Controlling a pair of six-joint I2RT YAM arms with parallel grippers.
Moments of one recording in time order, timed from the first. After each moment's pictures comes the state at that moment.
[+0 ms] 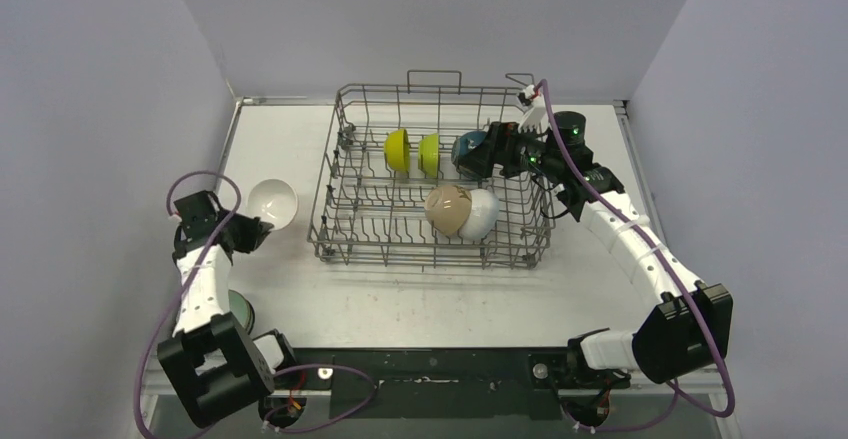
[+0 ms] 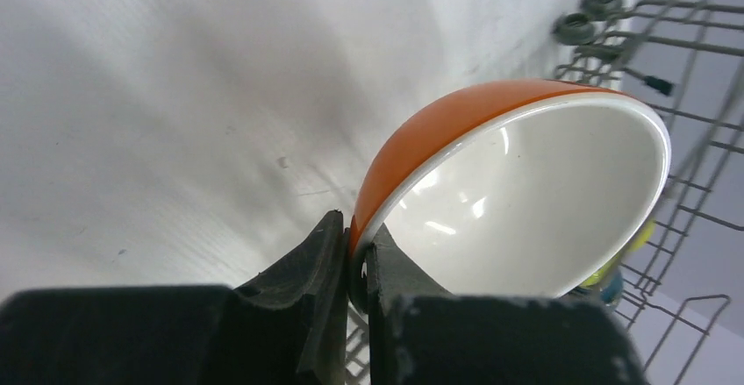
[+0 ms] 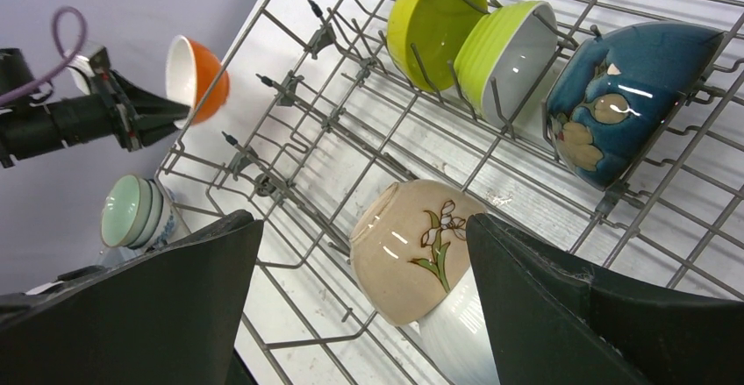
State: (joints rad) left arm 0.45 1.15 0.68 -0.44 0.30 -0.88; right arm 0.31 1.32 1.14 -0.19 -0.55 0.38
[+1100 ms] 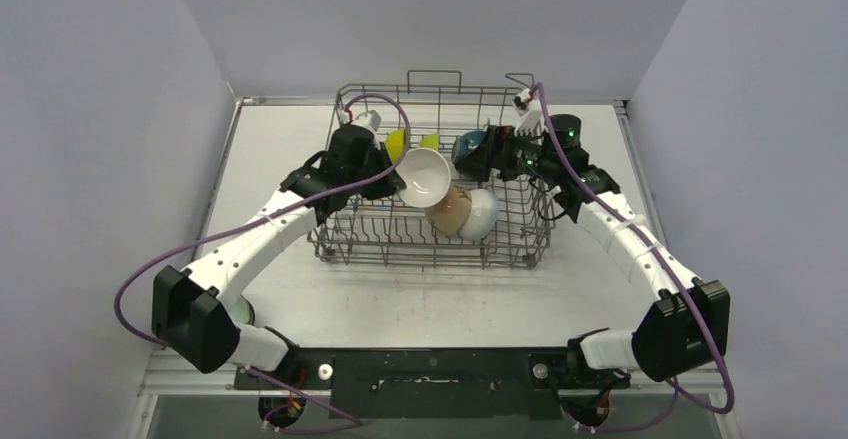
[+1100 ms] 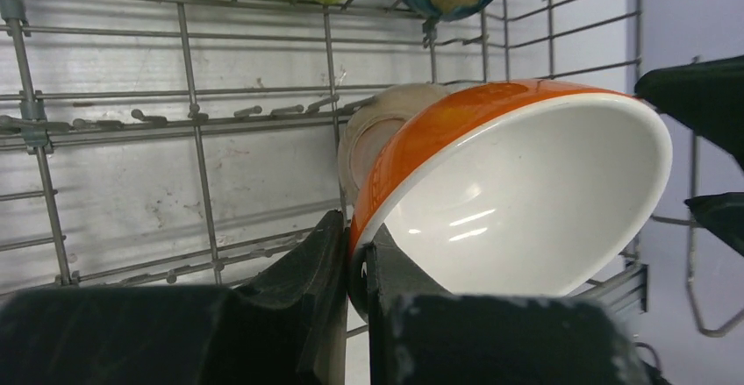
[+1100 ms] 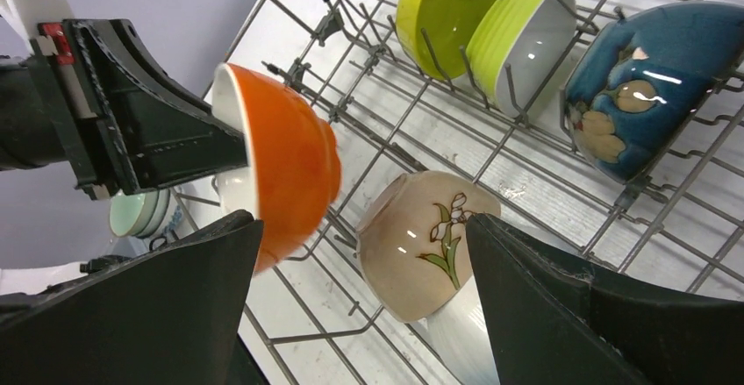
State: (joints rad) left arm -0.56 1.40 1.25 -0.47 0.03 -0.72; right arm 0.32 1.33 1.12 -0.17 -0.57 0.40
